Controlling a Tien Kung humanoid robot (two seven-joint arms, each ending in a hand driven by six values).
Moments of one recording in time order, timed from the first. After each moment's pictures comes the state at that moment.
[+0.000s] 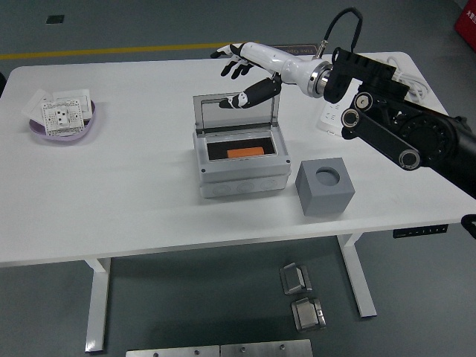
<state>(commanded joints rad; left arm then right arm) 0.05 0.20 -0.08 -0.21 0.11 -0.01 -0.11 1.15 -0.27 0.51 0.94 -1.39 0.13 0.11</state>
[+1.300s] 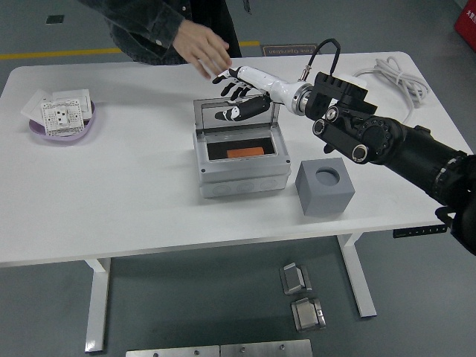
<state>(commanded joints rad) 0.01 0.23 -0.09 -0.22 0.12 0.00 -0.12 1.19 -0.10 0.13 0.54 -1.07 0.03 0.29</state>
